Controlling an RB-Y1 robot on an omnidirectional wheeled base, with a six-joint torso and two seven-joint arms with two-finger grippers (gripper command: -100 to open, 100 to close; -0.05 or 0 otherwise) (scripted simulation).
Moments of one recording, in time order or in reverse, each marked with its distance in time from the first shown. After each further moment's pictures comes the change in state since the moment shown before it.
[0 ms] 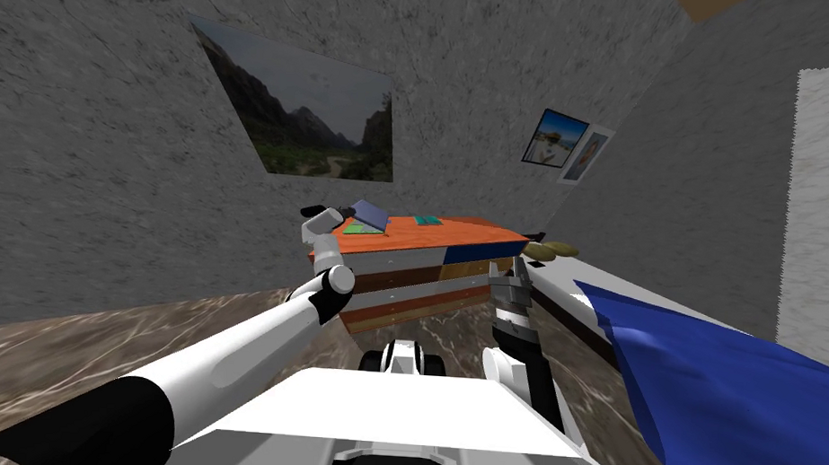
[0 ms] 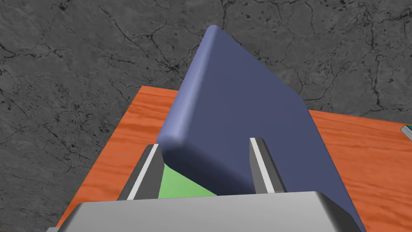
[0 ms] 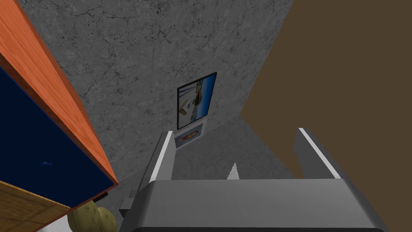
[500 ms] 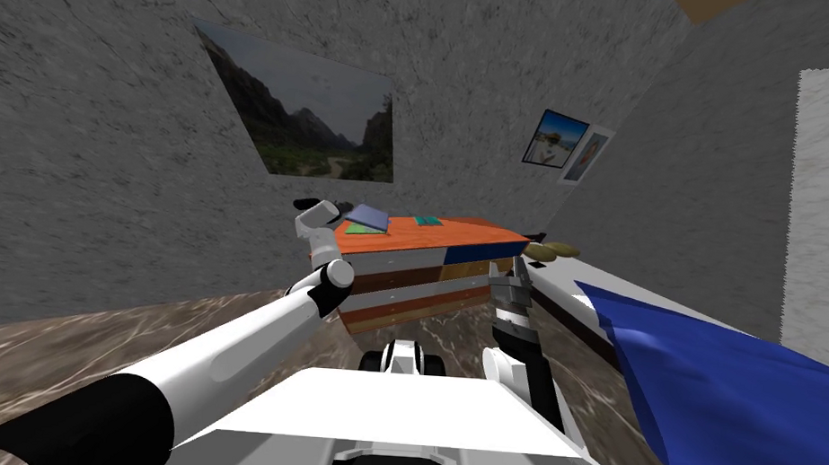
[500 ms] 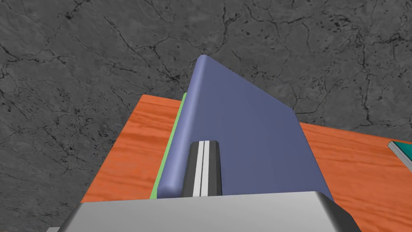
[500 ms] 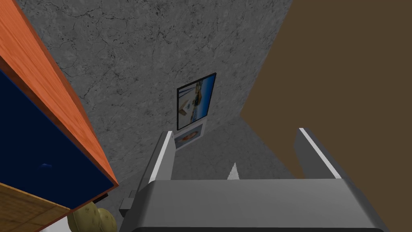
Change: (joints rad) left arm -0.053 0.023 0.020 -0.022 -0.023 0.073 0.037; right arm 0.000 0.000 0.000 0.000 0.000 0.000 0.000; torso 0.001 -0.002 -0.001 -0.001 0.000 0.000
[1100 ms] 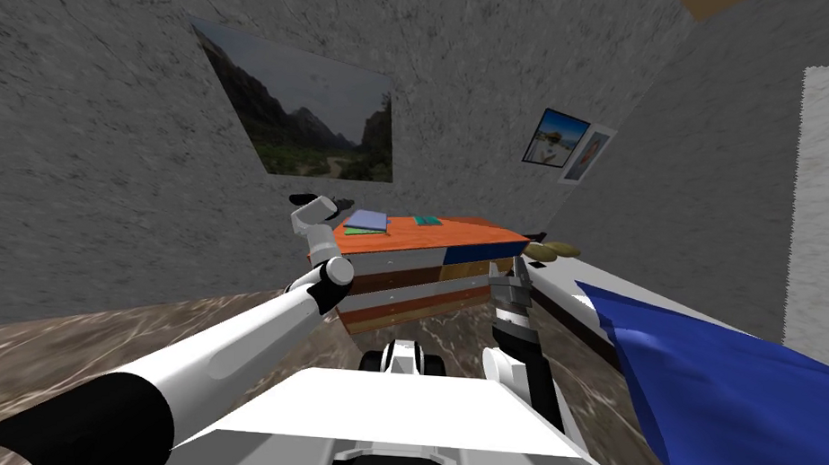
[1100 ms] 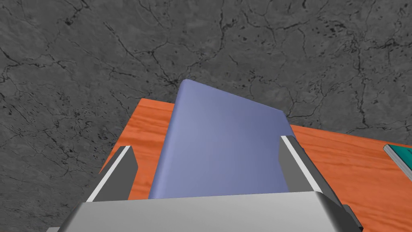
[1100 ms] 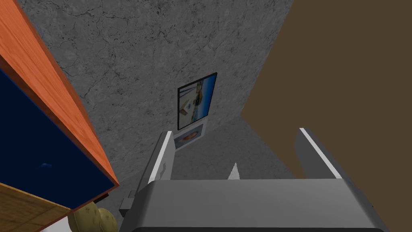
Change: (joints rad) left arm -0.025 0.010 0.001 -0.020 -0.020 0.044 0.012; right arm 0.000 0.000 0.000 0.000 0.000 0.000 0.000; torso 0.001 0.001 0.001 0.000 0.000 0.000
